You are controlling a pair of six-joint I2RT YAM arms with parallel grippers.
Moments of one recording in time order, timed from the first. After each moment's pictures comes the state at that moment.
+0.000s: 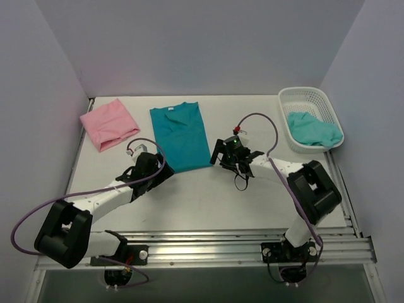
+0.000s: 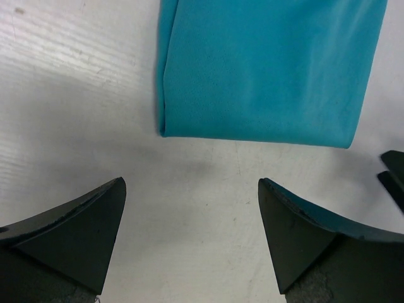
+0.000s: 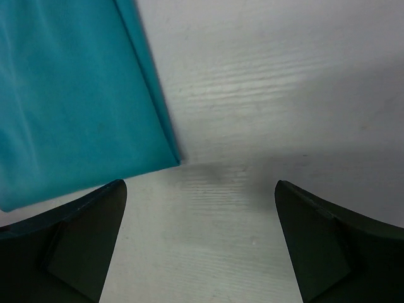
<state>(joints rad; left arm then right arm) -0.47 1.31 0.60 -0.08 -0.18 -0.94 0.56 1.65 0.90 -0.07 0.18 0.77</state>
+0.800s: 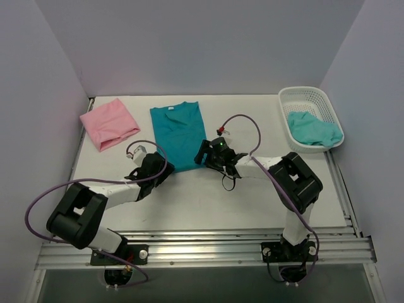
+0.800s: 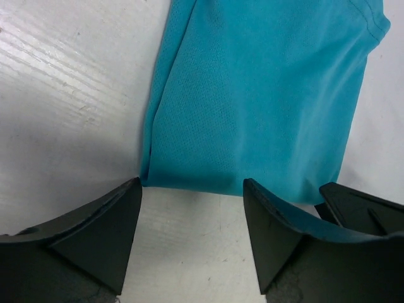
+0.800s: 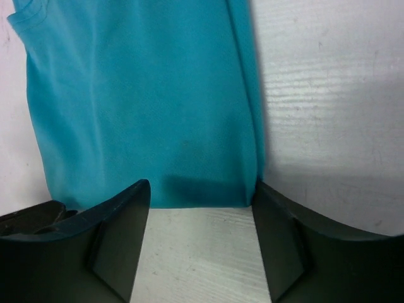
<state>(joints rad) -0.50 1.46 0.55 0.19 -0.30 -1.13 0.67 1.85 0.97 0.17 0.10 0.83</state>
